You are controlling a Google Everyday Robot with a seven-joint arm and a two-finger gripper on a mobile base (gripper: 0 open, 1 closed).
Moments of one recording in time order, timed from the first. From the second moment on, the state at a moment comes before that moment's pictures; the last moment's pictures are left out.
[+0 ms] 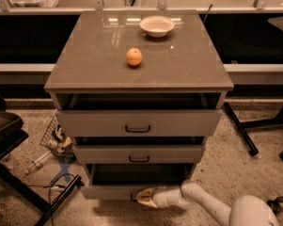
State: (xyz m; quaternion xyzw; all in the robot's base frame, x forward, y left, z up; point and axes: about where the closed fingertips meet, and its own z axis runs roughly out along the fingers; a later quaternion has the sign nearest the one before) arm 0.503 -0.007 0.185 -0.58 0.59 0.36 0.44
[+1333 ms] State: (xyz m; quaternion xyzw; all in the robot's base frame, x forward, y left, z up) arm 0.581 0.035 0.230 -0.61 0.53 0.32 0.49
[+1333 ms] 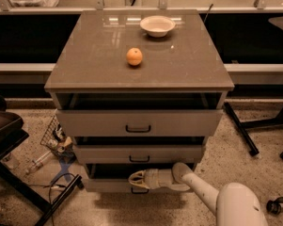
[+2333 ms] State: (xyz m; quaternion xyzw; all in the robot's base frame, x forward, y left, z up) arm 0.490 -0.040 0.197 -0.55 0.65 0.29 0.44
